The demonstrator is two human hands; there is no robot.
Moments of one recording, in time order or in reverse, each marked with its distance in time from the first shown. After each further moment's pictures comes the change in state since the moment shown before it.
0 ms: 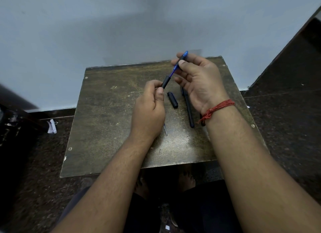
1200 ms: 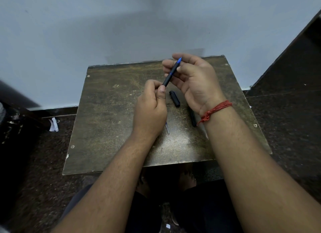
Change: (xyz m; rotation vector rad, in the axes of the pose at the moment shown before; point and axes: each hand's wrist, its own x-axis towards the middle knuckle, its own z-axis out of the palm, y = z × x) left_hand 0.001 0.003 -0.001 -0.025 0.039 -0.004; right_hand -0.003 0.004 0.013 0.090 -0.096 0.034
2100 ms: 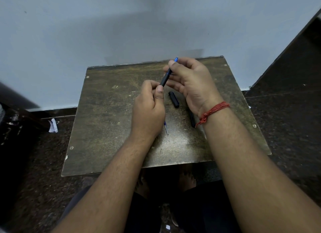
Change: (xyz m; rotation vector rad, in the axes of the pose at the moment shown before) left_hand 0.000 0.000 0.000 0.001 0.025 -0.006; right_hand 0.004 0.008 -0.002 -0.199 0.018 -0.012
